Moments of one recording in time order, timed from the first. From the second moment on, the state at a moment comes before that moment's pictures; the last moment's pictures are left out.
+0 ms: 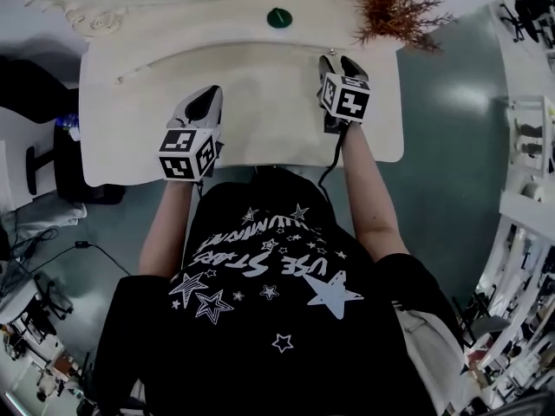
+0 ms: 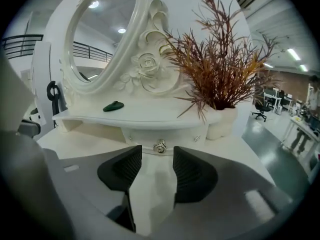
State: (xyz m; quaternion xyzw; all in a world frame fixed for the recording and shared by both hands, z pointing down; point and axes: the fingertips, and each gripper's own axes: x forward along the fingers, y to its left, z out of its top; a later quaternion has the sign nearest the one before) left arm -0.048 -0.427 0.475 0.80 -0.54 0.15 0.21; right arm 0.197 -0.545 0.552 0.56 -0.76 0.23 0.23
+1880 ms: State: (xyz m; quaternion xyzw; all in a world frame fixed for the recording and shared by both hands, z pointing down) left arm -0.046 -0.392 0.475 0.81 -0.52 0.16 0.20; right arm 0.201 -0.503 0.566 0.57 -0.74 0.23 0.26
